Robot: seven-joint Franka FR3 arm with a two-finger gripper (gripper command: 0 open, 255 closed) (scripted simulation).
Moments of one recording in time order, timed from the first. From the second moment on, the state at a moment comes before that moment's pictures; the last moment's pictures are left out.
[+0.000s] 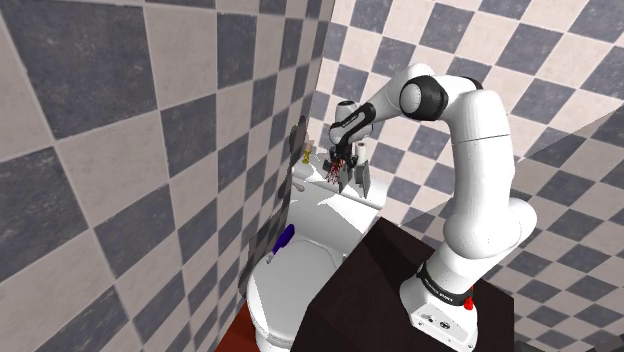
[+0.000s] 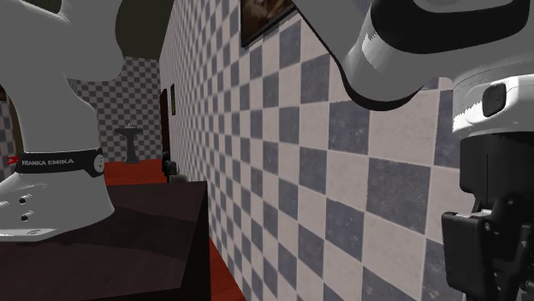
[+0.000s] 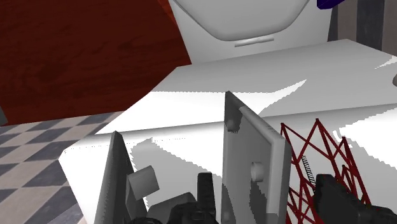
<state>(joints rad) -0.43 0.70 -0.15 -1.74 -0.24 2.40 1.10</state>
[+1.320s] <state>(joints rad) -0.42 0.61 -0.15 -1.75 -0.24 2.31 1.08</state>
